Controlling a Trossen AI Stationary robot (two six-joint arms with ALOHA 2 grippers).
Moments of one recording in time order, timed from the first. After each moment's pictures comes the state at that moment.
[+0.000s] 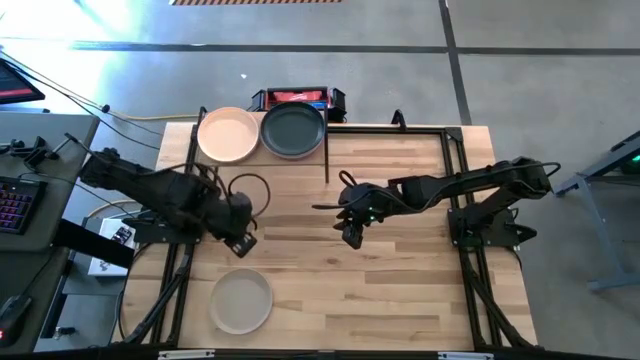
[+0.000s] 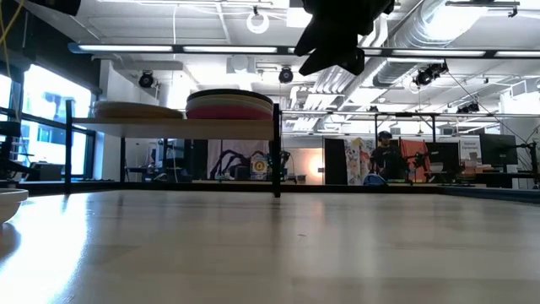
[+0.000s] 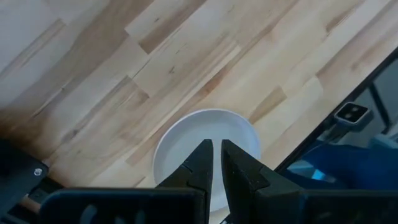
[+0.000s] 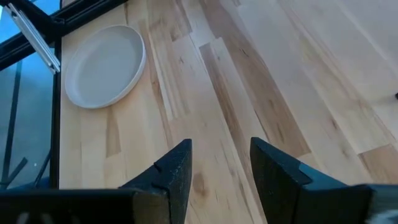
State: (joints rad) left arm -0.34 1.24 1.29 -1.28 0.02 -1.20; right arm 0.10 1.52 1.18 -0.43 0.02 0.49
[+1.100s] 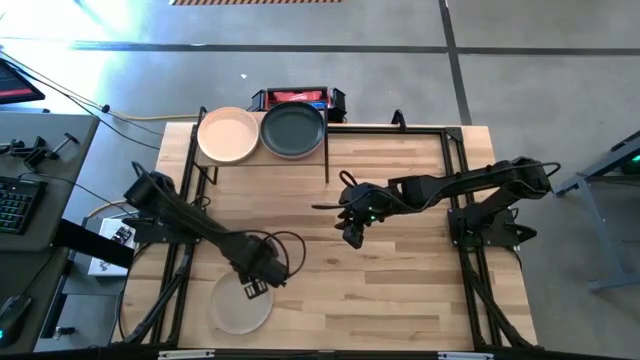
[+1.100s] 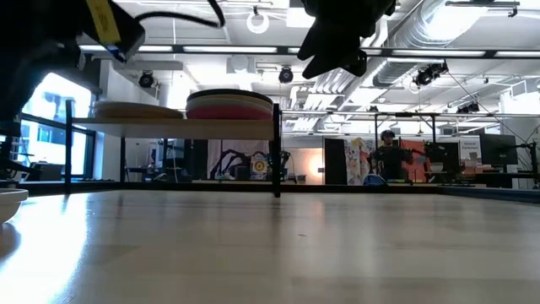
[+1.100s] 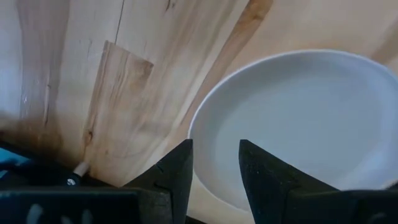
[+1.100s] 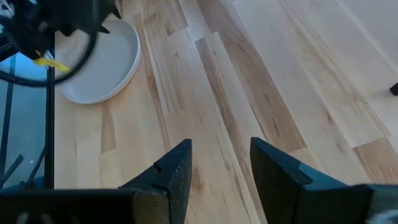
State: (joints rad) left arm -0.50 1.74 1.29 -1.29 0.08 -0.96; right arm 0.10 1.52 1.18 -0.45 0.02 0.49
